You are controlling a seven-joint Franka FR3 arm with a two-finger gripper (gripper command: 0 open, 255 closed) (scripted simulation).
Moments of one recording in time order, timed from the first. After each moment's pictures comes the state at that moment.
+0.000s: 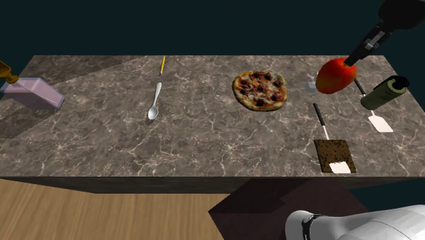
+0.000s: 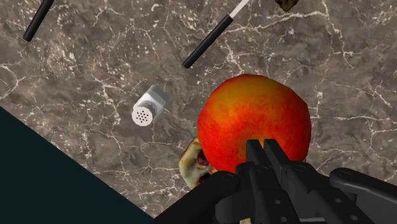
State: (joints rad) arm -0.25 -0.53 -0.37 -2.25 -0.17 1.83 -0.74
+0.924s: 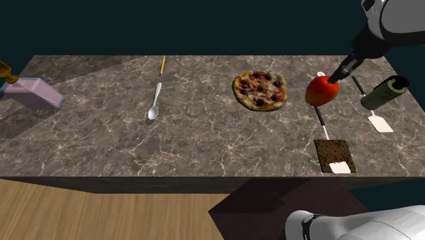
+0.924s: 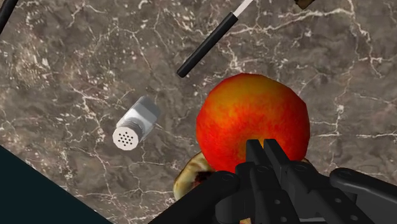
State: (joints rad) arm -0.26 -0.51 -0.40 -2.42 -0.19 2.02 -0.74
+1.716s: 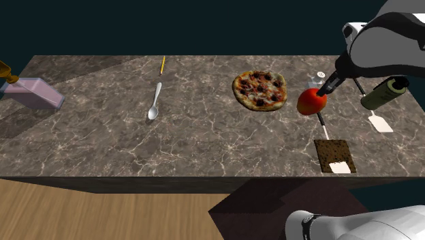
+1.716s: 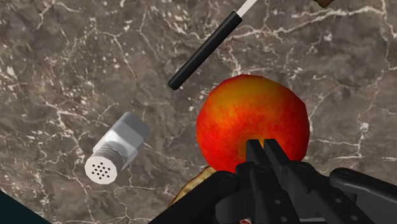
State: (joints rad) arm -0.26 -0.46 -0.43 -2.55 -0.20 2.20 -0.74
